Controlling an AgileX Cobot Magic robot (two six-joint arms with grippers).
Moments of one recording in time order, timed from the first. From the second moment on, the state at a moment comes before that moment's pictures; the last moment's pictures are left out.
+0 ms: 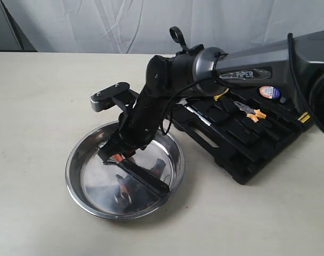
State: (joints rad) left arm -0.04 0.00 0.00 0.05 0.18 0.04; right arm 0.73 2.16 -1.48 0.50 0.68 -0.52
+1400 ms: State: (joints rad) left arm -0.04 0.00 0.00 0.05 0.18 0.04; right arm 0.73 0.96 -0.80 0.43 0.78 -0.45
